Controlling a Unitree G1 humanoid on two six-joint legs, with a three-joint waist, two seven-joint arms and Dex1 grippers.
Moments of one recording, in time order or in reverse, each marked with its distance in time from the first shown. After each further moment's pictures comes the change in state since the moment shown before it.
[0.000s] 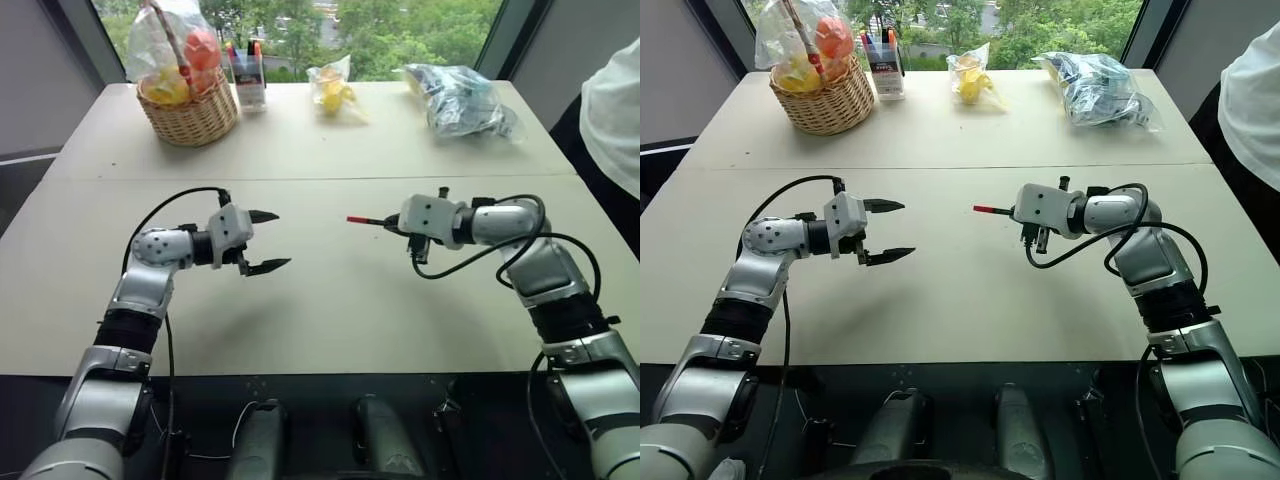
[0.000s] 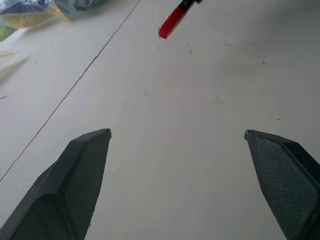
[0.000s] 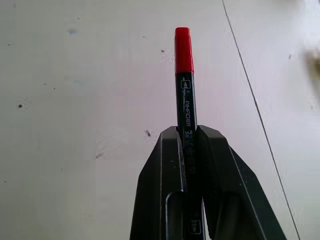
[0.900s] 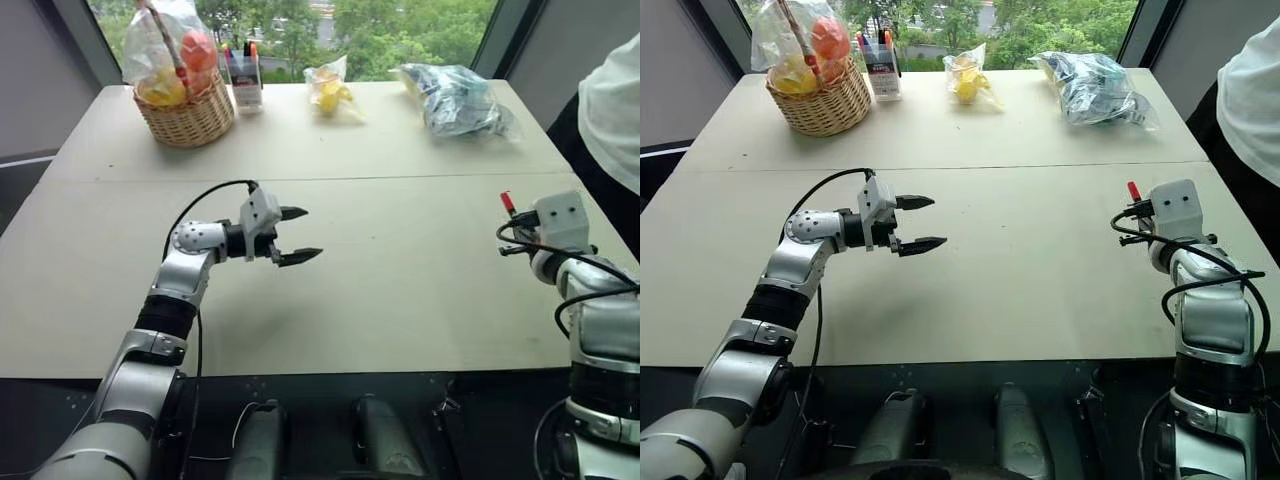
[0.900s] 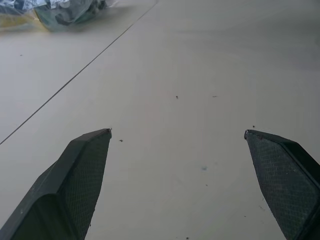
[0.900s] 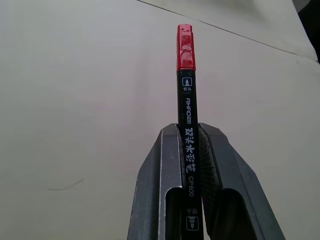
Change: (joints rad) left arm -0.098 -0.114 -0.026 0.080 -0.036 0.138 -0.034; right arm 0.294 0.127 -0.437 -0.261 0.105 0.670 -0.532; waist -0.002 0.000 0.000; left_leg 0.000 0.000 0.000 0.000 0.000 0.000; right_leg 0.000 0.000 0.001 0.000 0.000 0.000
